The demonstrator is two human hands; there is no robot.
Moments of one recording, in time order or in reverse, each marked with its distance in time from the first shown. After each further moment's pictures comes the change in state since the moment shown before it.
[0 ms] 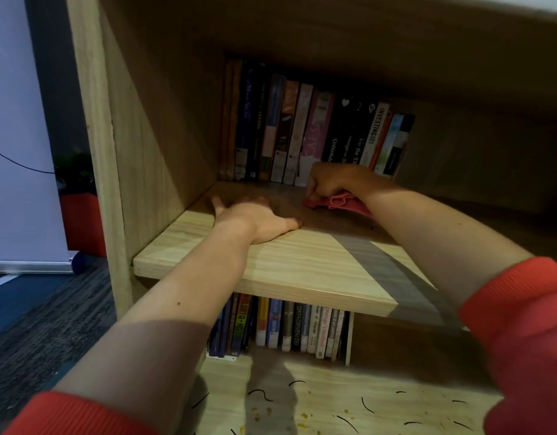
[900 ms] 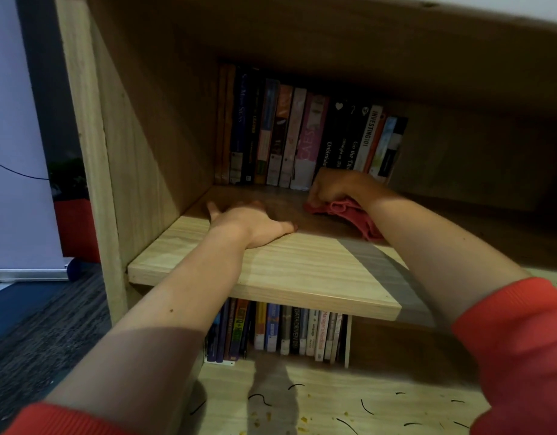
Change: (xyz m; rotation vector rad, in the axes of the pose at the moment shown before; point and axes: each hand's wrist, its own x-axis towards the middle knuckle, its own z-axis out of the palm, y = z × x) left_hand 0.004 -0.002 0.002 -0.003 -0.005 -0.002; right_hand 0.000 0.013 0.005 0.077 0.022 0.088
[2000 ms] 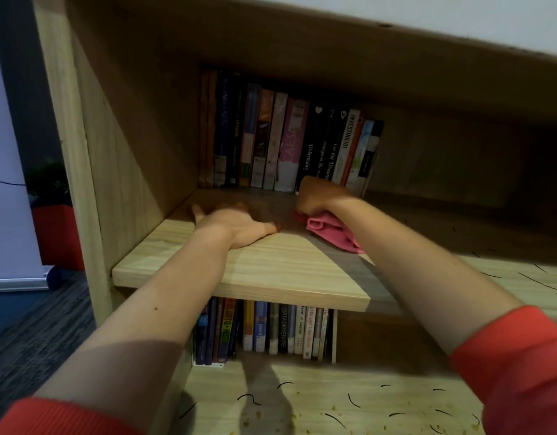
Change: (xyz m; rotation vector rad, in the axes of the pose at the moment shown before) left_hand -0.005 0.002 -0.001 0.005 0.000 -0.012; right_hand -0.046 -0.016 0.011 0.066 0.113 0.096
